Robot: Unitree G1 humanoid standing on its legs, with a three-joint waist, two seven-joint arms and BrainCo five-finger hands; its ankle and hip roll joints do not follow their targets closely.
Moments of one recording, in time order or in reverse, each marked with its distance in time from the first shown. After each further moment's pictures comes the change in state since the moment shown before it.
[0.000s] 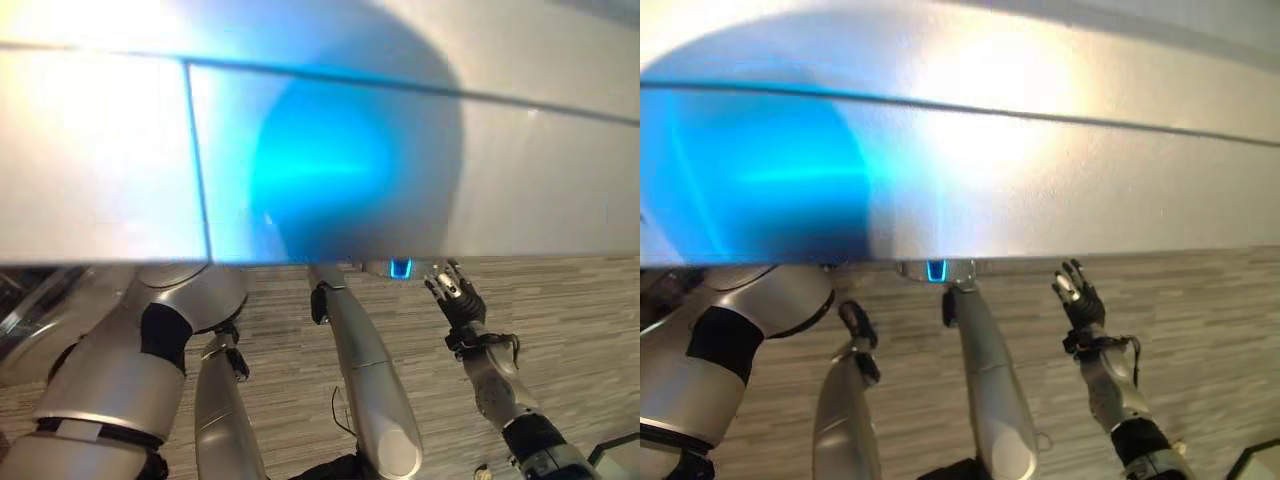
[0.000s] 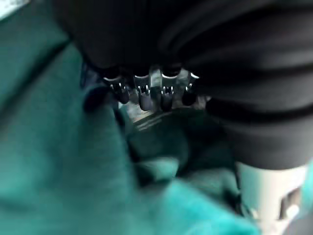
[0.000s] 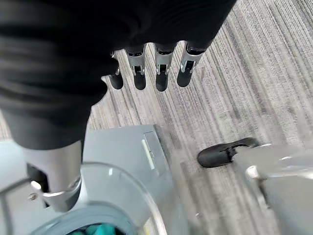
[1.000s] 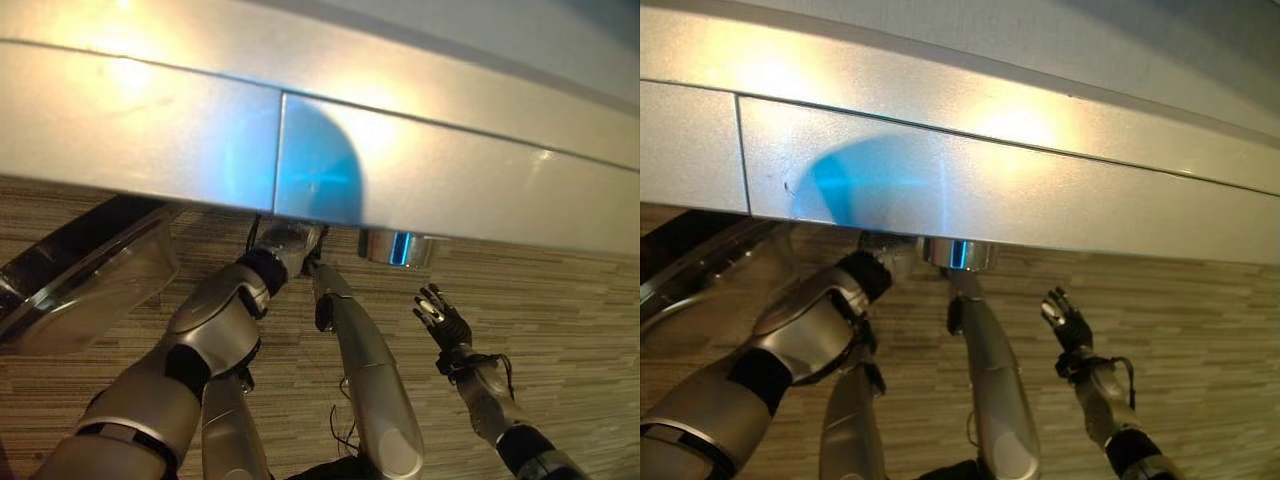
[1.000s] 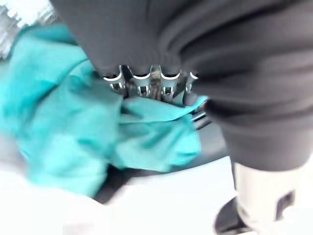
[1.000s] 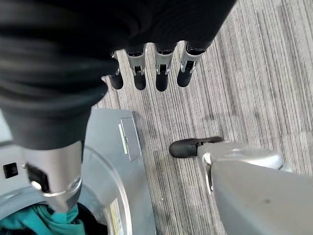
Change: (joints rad) left arm 0.448 -0.084 0.344 -0.292 -0.077 0.029 0.022; right arm 0.011 0.030 0.069 0.122 -0.030 -0.022 0.002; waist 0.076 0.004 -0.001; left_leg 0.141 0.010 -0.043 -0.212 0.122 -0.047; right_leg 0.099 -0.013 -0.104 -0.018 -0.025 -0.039
